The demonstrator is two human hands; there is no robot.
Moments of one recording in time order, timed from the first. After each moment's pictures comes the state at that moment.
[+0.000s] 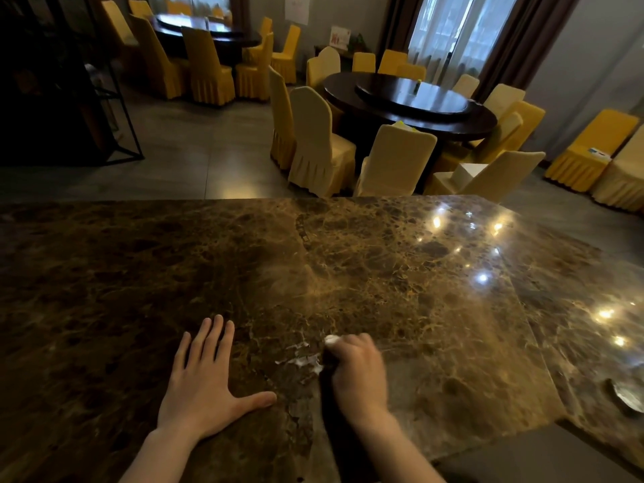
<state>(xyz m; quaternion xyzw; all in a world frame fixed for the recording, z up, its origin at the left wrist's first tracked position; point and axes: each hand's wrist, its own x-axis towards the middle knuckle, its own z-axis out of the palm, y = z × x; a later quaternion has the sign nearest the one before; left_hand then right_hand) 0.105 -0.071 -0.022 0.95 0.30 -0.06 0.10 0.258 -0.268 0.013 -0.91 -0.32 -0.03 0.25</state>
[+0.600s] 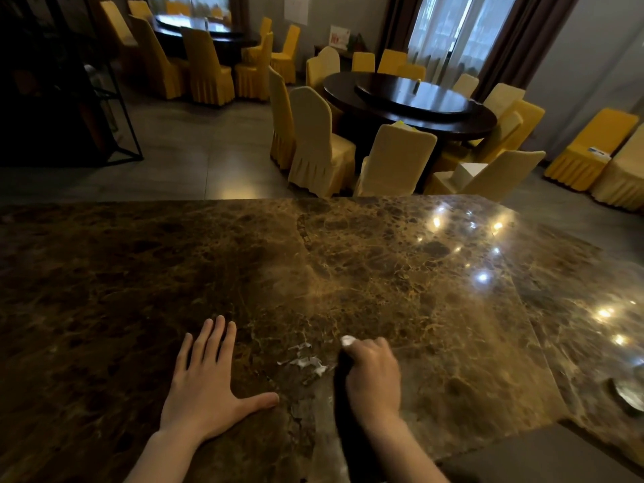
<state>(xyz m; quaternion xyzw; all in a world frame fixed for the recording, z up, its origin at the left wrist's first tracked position) 0.105 -0.070 -0.028 0.94 0.30 -0.04 0.12 0.261 -0.279 0.013 -0.94 -0.25 -0.04 0.24</state>
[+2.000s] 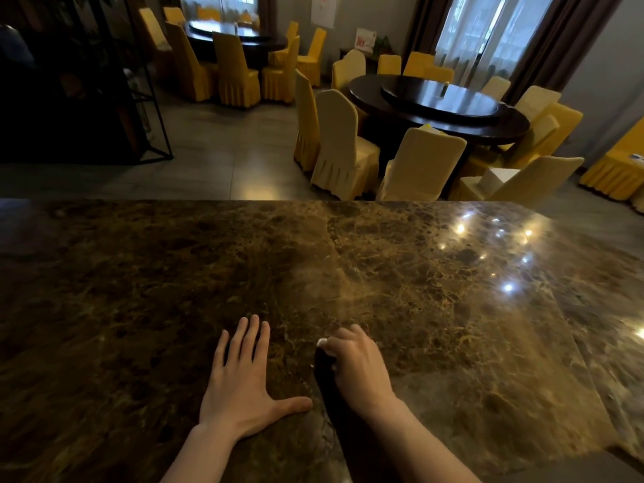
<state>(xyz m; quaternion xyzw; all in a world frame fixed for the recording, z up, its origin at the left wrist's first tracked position) 0.101 -0.069 -0.030 0.95 0.29 -0.03 0.13 0.261 -0.224 0.013 -0.85 -0.50 0.03 0.18</state>
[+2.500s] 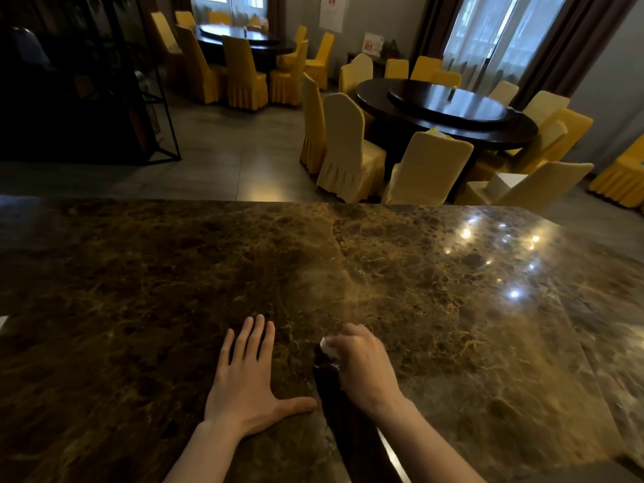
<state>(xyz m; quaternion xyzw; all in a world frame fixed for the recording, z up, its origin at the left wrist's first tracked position) 0.103 -0.068 -0.030 0.95 0.29 -0.03 0.14 0.259 -0.223 0.029 -0.83 -0.51 0.05 0.21</state>
